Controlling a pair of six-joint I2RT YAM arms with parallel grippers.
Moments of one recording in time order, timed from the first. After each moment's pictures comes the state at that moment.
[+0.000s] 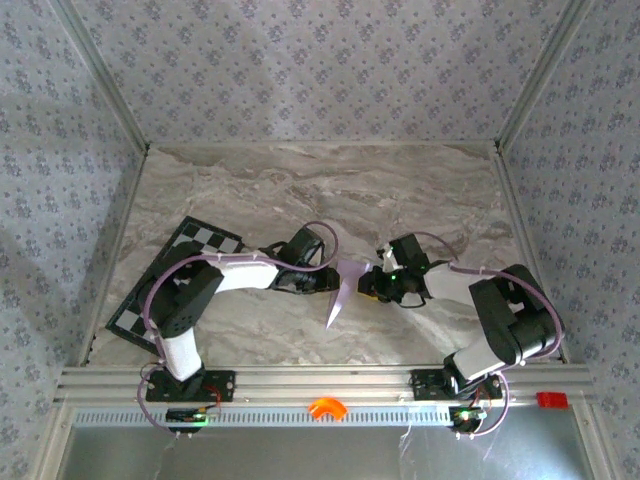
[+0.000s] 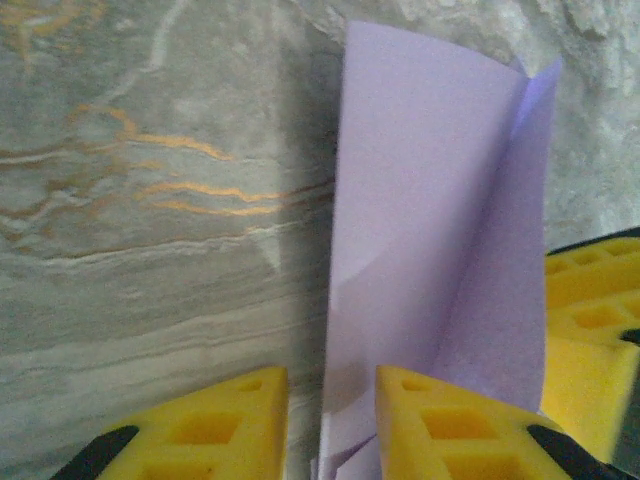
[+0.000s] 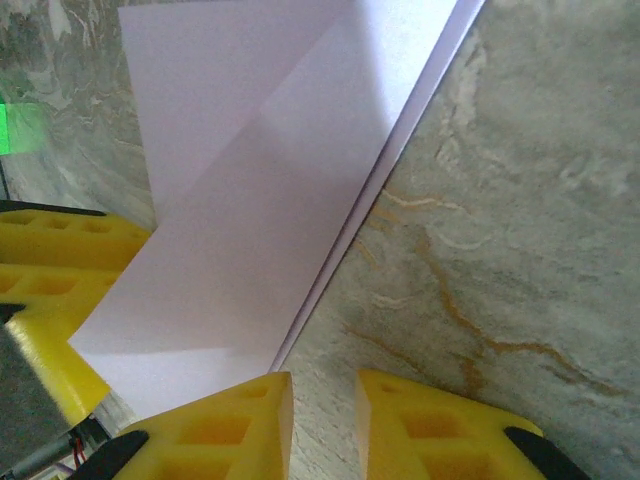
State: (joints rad) left arm -0.82 1.79 0.91 -0.08 0.35 -0.82; right arm 0.43 1.51 0.55 -0.08 -0.57 0.69
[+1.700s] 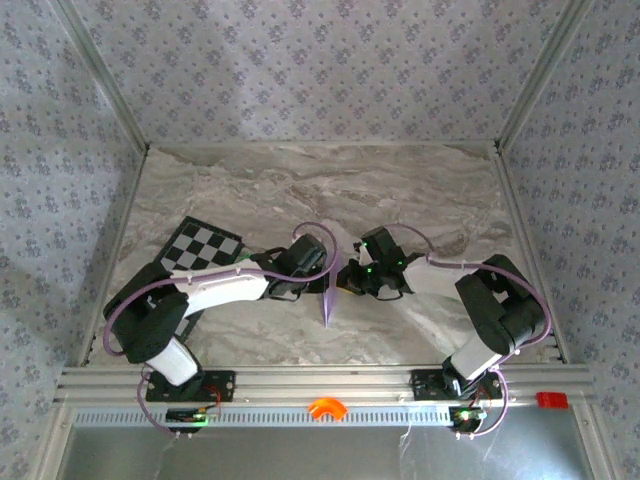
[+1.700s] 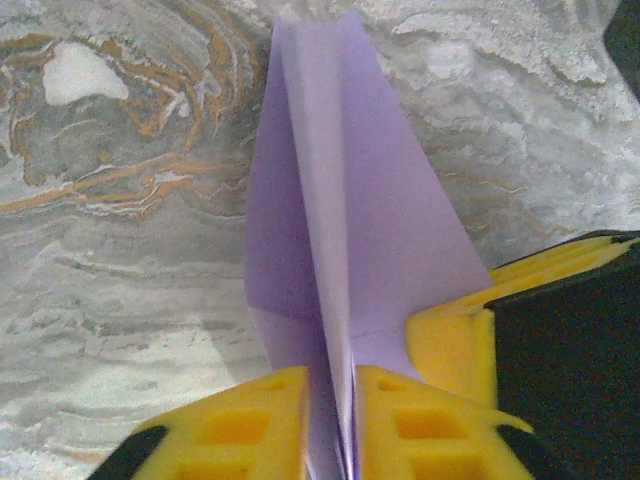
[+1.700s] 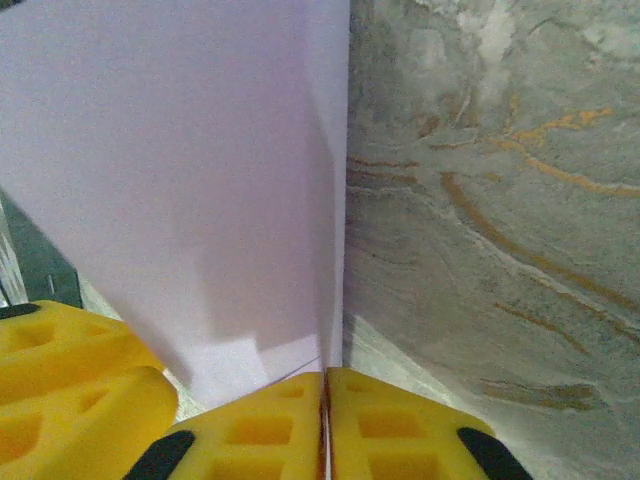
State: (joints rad) left arm -0.93 1.59 0.90 -0.27 -0.02 -0.78; right arm 0.60 1.59 0.69 -0.03 -0.51 0.86
